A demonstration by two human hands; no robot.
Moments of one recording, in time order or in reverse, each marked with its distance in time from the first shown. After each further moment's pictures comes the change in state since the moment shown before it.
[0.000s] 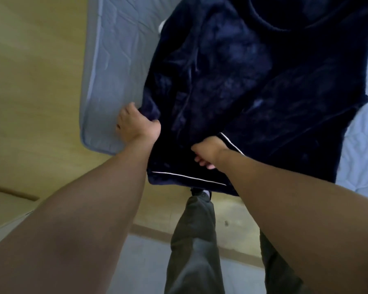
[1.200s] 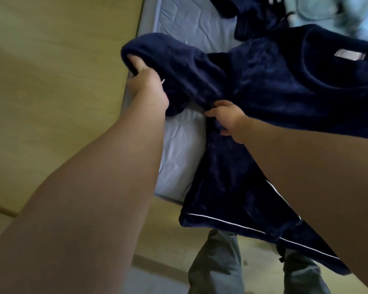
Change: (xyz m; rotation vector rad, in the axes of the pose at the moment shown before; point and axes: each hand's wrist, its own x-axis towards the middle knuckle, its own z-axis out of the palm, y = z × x) left_hand 0.174 0.073 -0.121 -1.407 -0.140 -0.573; right_hand 0.055 -0.205 -0.024 0.240 0.186 -0.230
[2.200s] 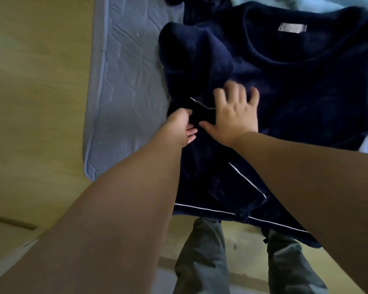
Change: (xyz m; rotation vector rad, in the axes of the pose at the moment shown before) left_hand -0.086 -0.164 0.036 0.575 -0.392 -0.392; right_hand -0.043 0.093 -0.098 -1.106 0.671 -0.709
